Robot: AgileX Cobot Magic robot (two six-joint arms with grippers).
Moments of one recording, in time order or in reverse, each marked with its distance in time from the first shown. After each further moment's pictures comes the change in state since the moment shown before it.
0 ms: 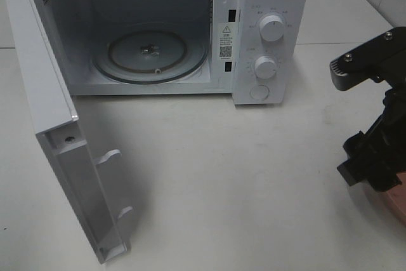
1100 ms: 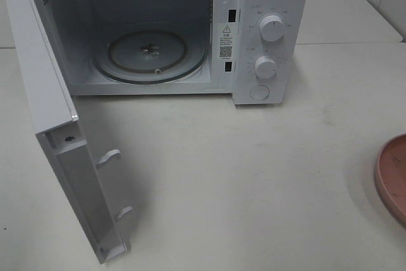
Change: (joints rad) left arm 0.000 0.000 0.000 0.000 0.000 0.000; right arm 0.000 -0.543 -0.070 0.248 0.338 -0.264
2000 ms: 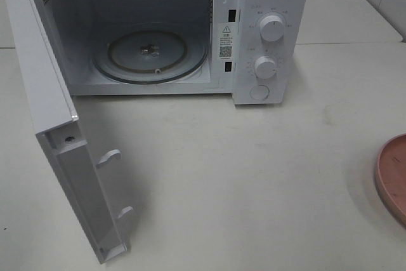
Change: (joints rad) left arm 0.000 0.000 0.000 0.000 0.000 0.000; right arm -0.380 -0.497 0.240 0.047 -0.131 -0.052
